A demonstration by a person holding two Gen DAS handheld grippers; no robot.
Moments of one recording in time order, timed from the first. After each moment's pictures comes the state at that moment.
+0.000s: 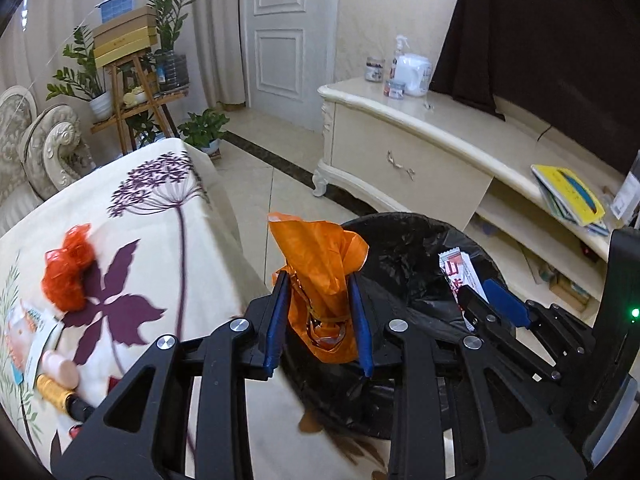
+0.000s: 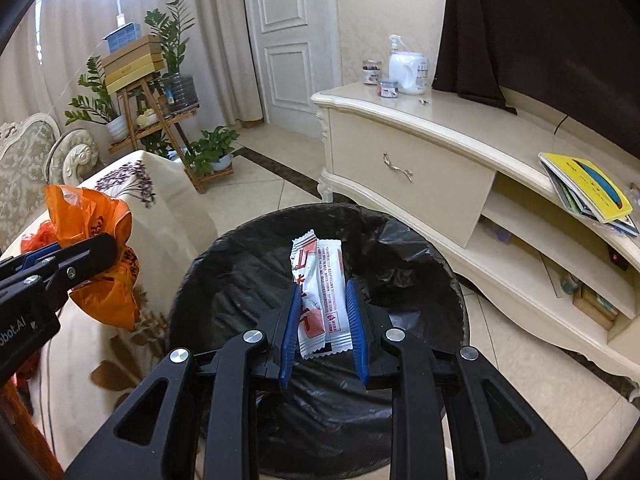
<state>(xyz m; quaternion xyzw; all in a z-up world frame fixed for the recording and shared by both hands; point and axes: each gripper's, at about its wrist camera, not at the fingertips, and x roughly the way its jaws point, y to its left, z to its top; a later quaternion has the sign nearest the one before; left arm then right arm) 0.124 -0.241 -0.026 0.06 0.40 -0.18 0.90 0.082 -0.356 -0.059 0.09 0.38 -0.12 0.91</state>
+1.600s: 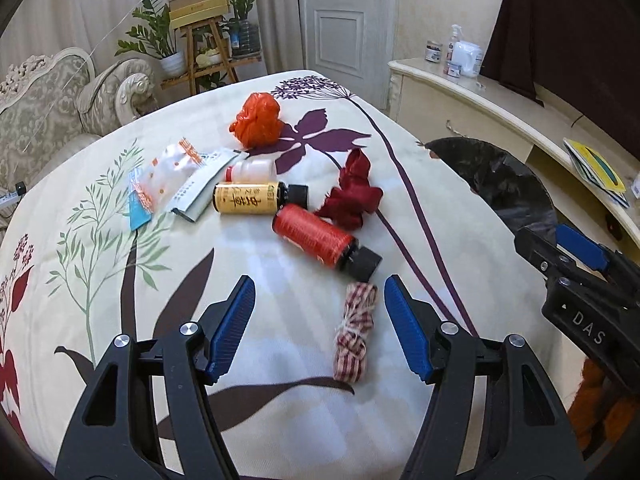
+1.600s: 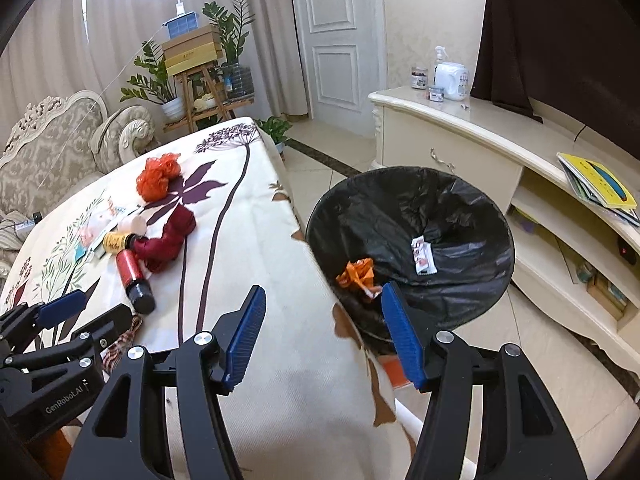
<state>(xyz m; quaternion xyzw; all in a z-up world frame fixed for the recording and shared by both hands) -0.003 -0.055 -0.033 0.06 0.42 -0.10 0.90 -0.019 -0.225 -0.030 0.08 0.38 -0.06 0.92</state>
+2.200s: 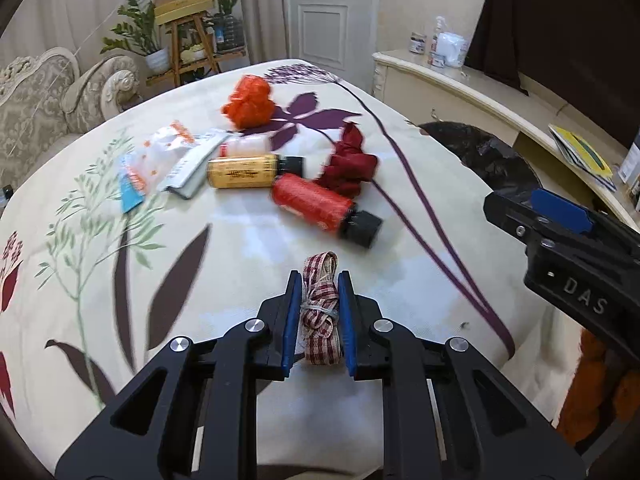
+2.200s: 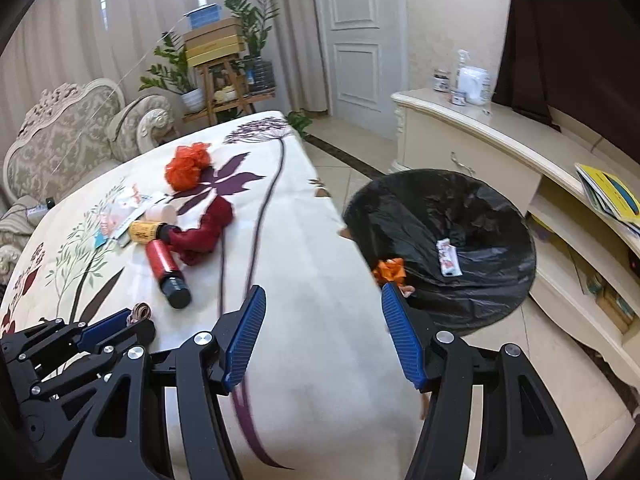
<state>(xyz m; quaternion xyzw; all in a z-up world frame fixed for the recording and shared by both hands) -0.014 -0.040 -0.043 0.06 0.43 -0.12 0.89 -0.012 -0.191 -0.022 0.06 0.38 -0.02 0.92</state>
